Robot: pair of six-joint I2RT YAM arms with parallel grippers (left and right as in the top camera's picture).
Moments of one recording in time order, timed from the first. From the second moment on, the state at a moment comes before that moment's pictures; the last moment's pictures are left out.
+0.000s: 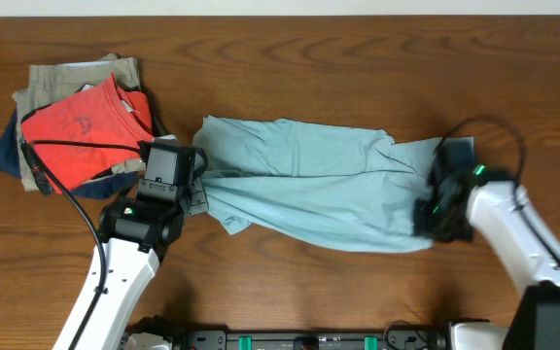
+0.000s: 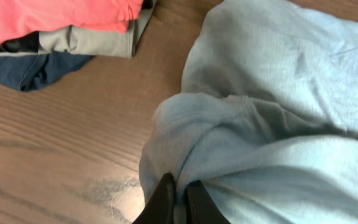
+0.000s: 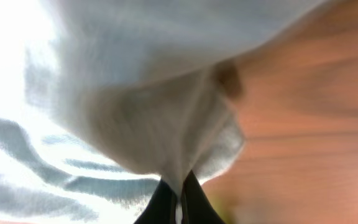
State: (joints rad) left arm -0.25 1.12 0.88 -0.83 -0.23 -0.46; right arm 0.03 1.47 0.92 -1.06 0.00 0.24
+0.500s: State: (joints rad) left arm -0.25 1.12 0.88 -0.83 -0.23 -0.46; right arm -0.01 1.45 1.39 -1.37 0.15 0.24
